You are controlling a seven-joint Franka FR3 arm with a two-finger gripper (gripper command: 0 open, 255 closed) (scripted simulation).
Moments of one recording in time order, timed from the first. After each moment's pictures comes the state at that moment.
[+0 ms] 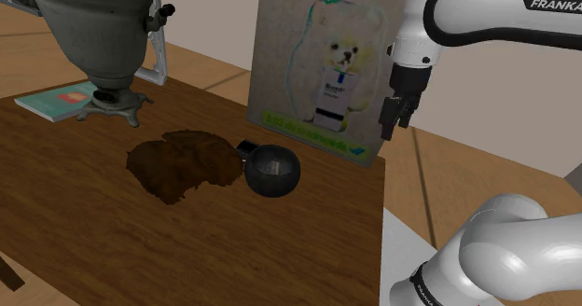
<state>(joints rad) -0.02 -0.74 0.02 -2.41 -0.09 1.49 -0.06</state>
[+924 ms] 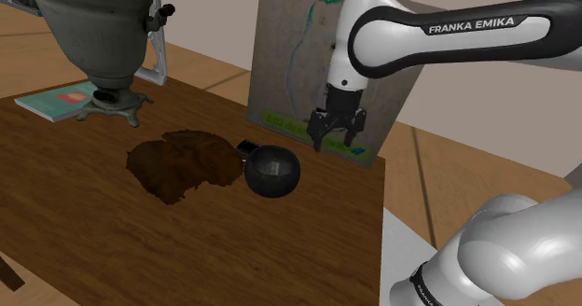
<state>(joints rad) -0.04 -0.47 0.22 -2.41 0.10 1.82 0.42</state>
